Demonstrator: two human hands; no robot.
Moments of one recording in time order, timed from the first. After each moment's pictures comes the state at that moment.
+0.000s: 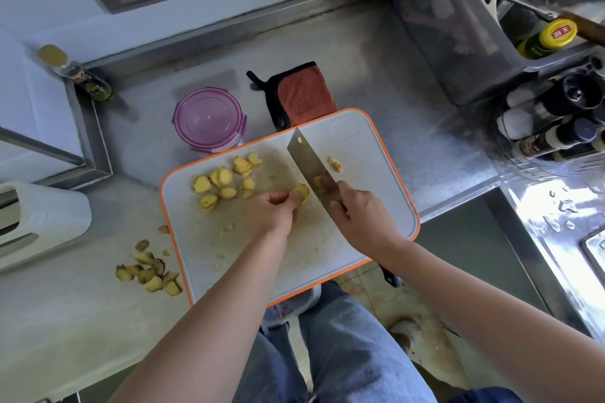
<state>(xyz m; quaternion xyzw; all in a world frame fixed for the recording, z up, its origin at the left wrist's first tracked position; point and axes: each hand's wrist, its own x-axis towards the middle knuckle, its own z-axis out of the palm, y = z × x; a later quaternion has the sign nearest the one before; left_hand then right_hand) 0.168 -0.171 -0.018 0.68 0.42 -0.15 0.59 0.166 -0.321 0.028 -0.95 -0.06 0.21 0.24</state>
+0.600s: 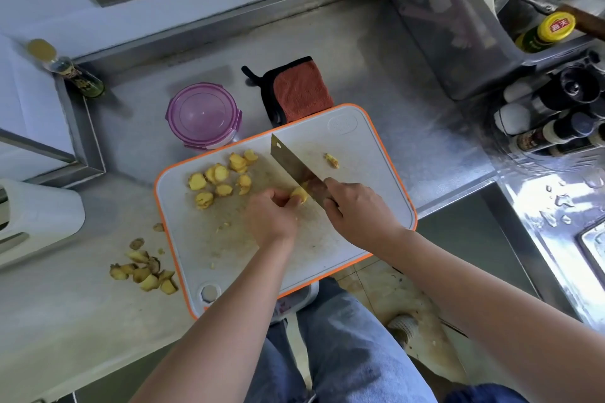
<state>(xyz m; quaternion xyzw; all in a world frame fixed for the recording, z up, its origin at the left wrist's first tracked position) 0.158 -0.182 -0.022 0.78 0.36 -0.09 0.50 0.172 -0.321 0.035 -0.95 -0.15 0.22 0.17</state>
